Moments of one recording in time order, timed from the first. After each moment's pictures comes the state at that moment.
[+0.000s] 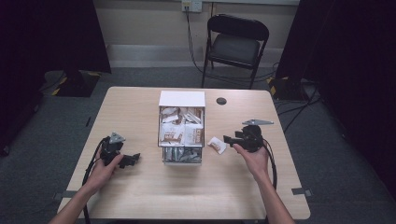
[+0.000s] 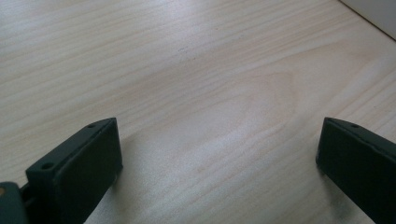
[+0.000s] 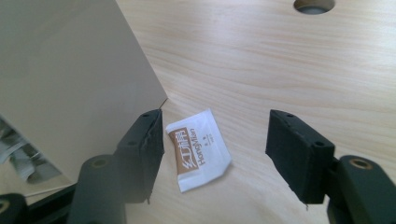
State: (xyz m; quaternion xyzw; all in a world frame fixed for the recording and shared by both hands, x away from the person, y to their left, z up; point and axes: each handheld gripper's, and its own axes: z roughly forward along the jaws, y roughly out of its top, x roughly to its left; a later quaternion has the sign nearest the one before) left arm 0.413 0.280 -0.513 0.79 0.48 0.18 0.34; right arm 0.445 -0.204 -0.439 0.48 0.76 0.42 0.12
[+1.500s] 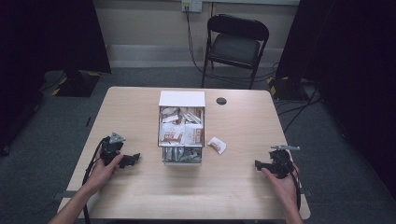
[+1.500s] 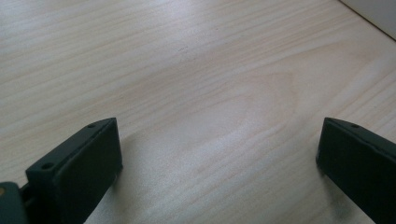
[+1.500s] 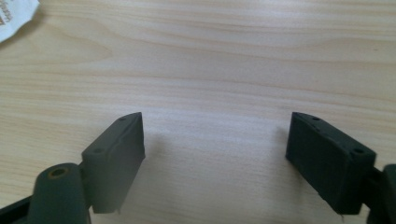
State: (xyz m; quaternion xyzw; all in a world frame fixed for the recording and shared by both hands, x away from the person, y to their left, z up) left arm 0.413 0.280 -0.513 0.79 0.48 0.18 0.34; right arm 0.387 -0.294 -0.486 0.61 0.73 0.26 0.18
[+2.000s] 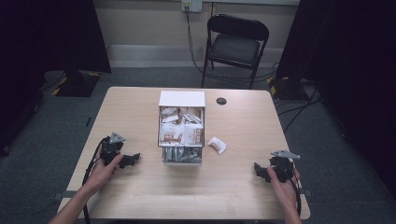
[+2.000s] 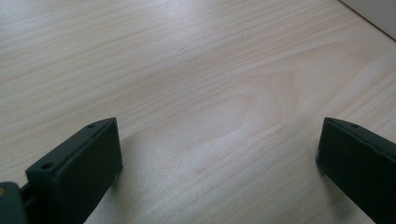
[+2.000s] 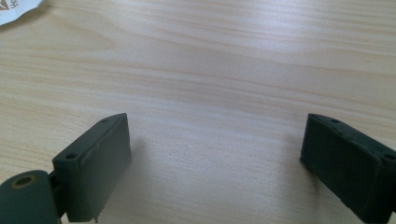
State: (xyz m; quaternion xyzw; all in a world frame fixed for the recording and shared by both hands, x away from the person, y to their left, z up) left arm 0.413 0.280 -0.513 0.79 0.48 0.18 0.34; right arm 0.372 -0.297 -0.501 0.56 0.74 0.29 0.23
